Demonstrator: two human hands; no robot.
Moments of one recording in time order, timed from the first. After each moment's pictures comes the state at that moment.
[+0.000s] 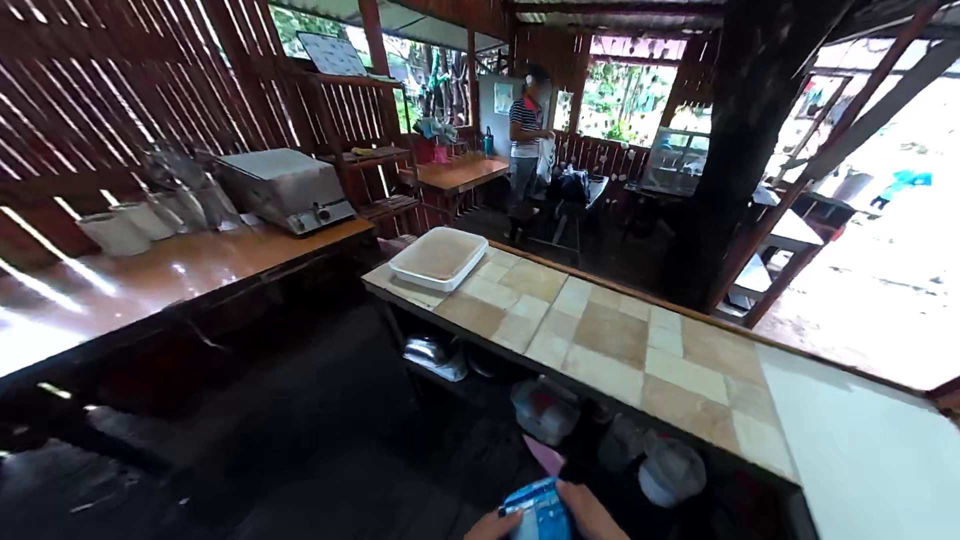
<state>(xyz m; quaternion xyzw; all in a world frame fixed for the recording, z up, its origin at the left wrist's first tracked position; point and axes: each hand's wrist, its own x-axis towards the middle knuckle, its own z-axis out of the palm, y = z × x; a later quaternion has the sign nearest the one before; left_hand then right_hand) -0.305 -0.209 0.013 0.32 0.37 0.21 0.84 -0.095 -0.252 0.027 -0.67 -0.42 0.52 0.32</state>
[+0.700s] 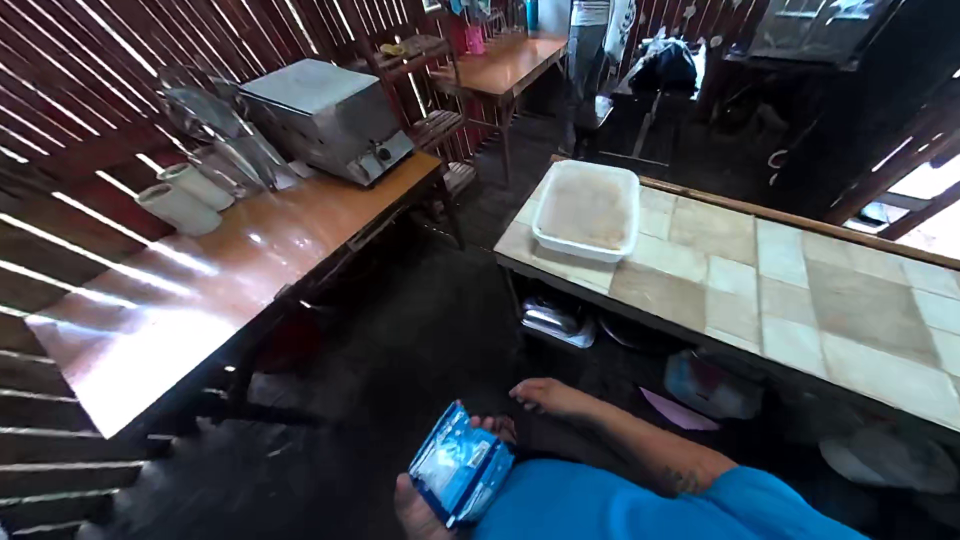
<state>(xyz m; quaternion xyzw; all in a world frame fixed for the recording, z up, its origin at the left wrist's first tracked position) -0.704 0.087 -0.023 0.13 0.02 0.55 0.83 -0.465 0.160 0.004 -0.53 -0.51 0.67 0.14</state>
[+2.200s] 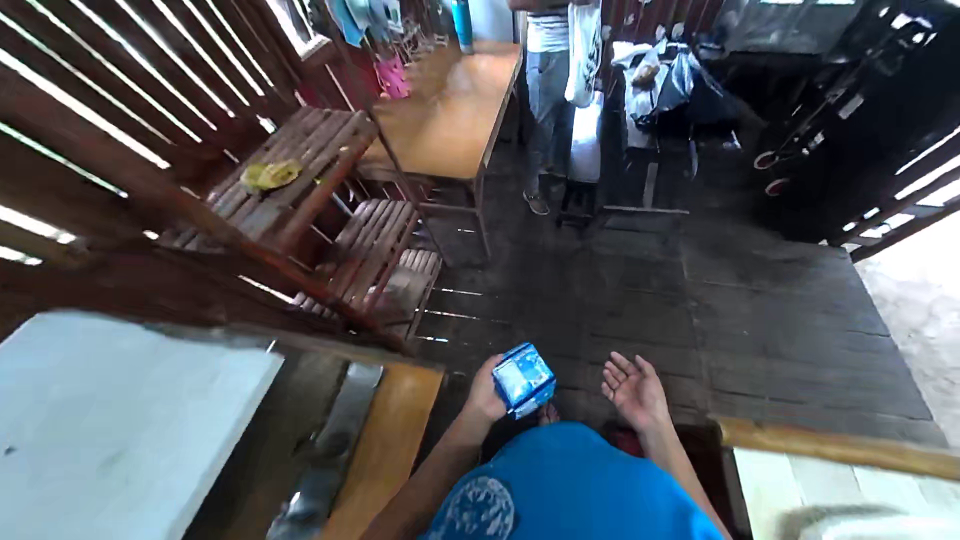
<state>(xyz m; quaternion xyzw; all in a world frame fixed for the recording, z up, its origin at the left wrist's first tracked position) -0.528 1.122 0.040 0.15 0.47 0.19 0.85 -0.332 0.960 0.043 -0.51 0.18 0.45 0.71</state>
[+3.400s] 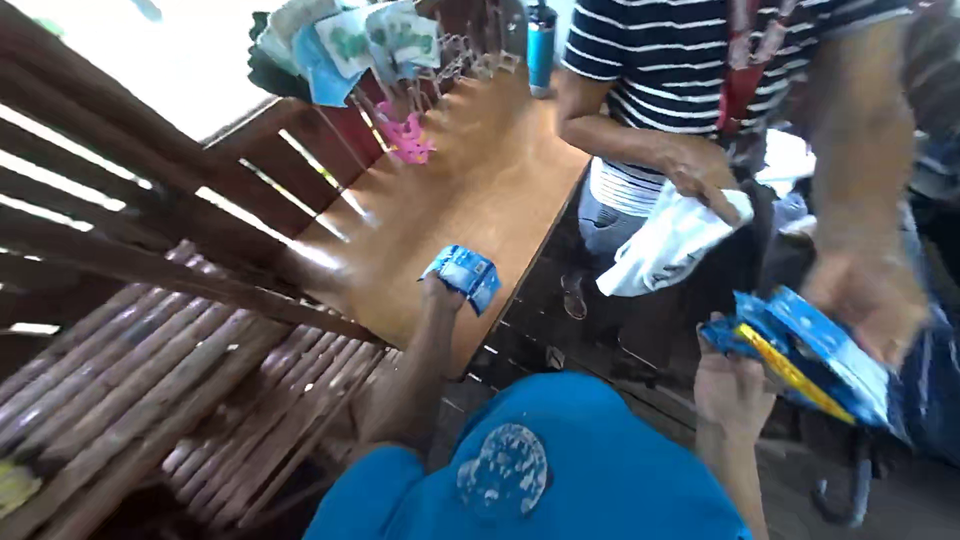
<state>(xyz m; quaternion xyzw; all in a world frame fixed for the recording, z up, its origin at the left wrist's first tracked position) -0.093 1.969 0.034 0.02 0.48 0.58 0.66 0.197 1.707 0.147 -0.40 -0.30 0.20 0.84</state>
